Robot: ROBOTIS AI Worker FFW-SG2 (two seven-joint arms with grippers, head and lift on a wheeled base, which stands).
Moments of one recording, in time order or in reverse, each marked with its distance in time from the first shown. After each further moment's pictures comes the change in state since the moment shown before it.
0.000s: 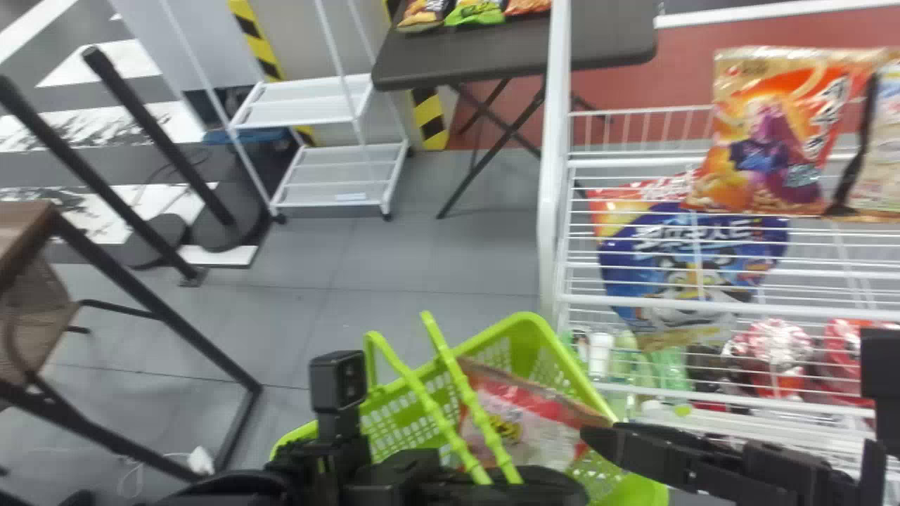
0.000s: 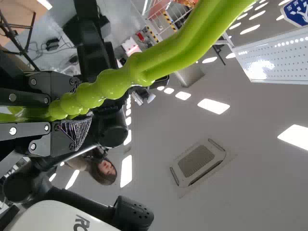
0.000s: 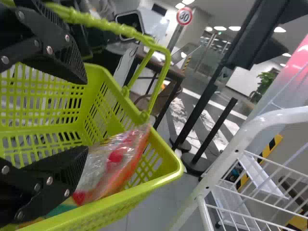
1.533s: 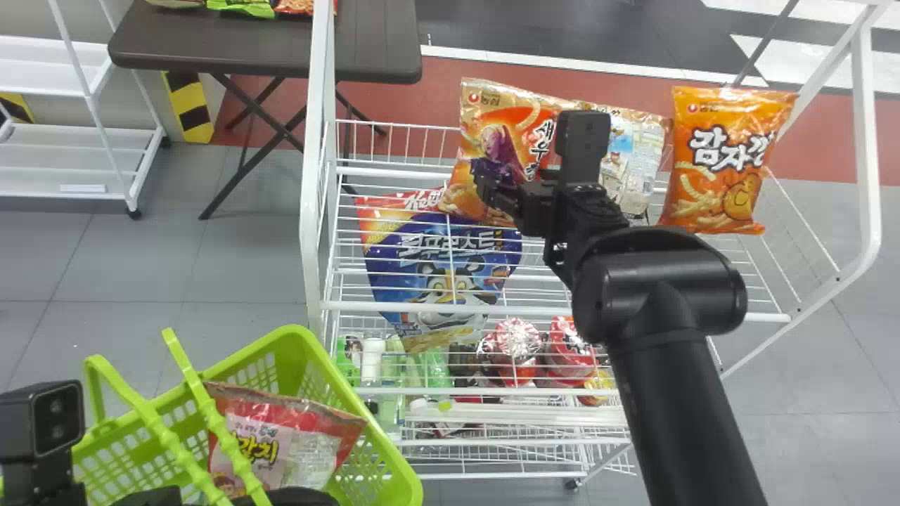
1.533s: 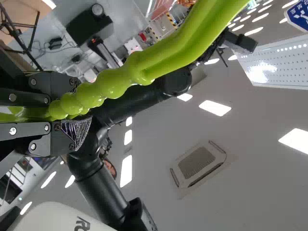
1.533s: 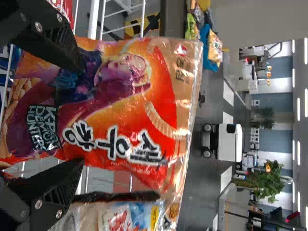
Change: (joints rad) left arm -0.010 0.012 -0.010 0.027 -0.002 0.003 0.000; right arm -0.658 0.013 0.151 0.699 0.686 -0.668 -0.534
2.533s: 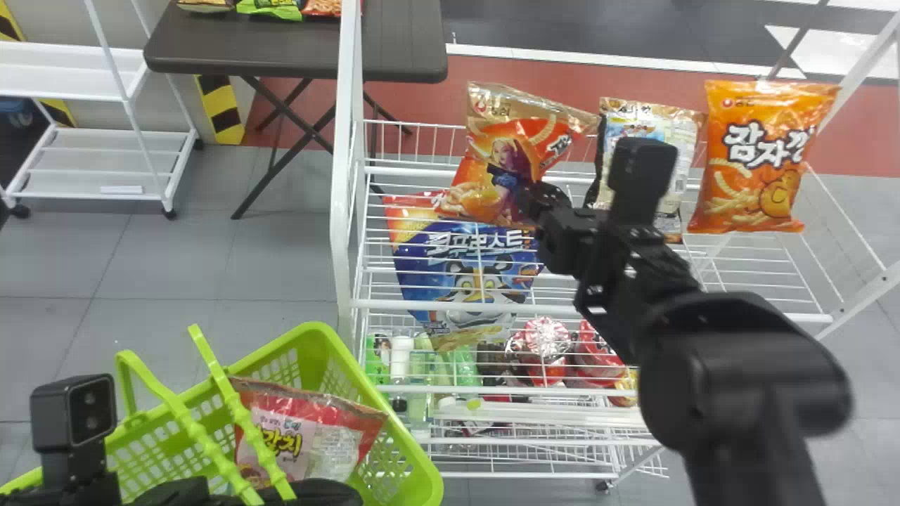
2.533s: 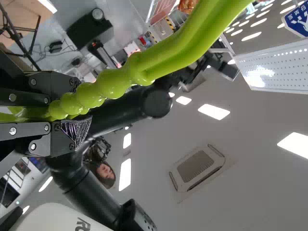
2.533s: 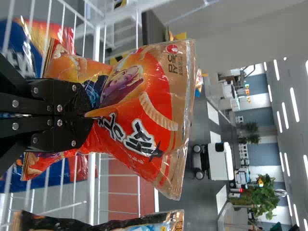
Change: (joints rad) left arm -0.001 0.008 0.019 0.005 0.004 0.000 0.000; right arm 0.318 0.000 -0.015 -0.457 -0.180 0.058 0.017
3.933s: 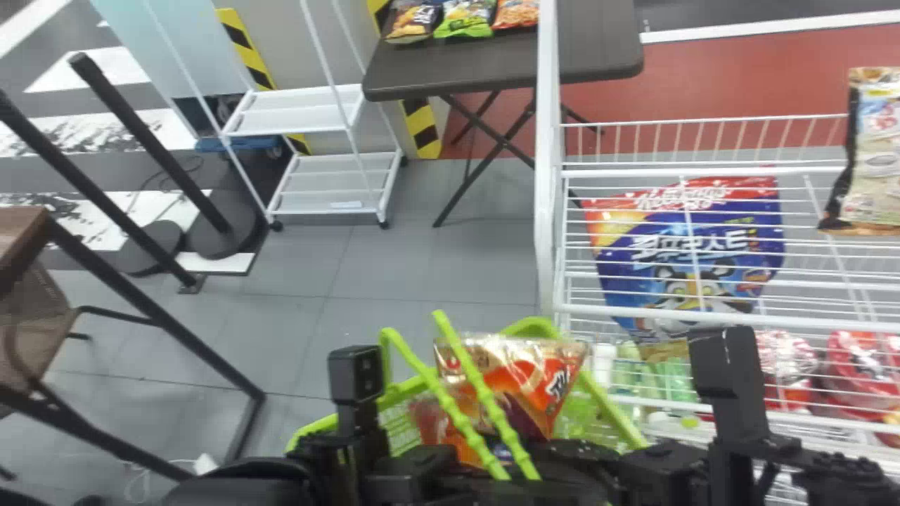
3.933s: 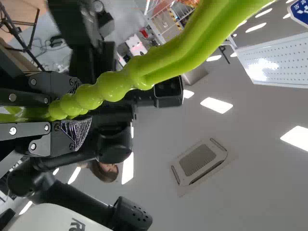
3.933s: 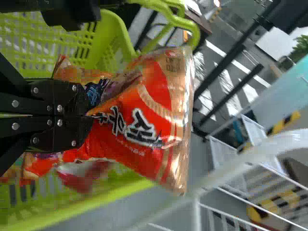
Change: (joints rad) left arm -0.053 -0.004 -0.046 0.017 0.001 0.021 0.000; right arm 0.244 -0.055 0.214 -0.213 -0.412 0.550 0.137
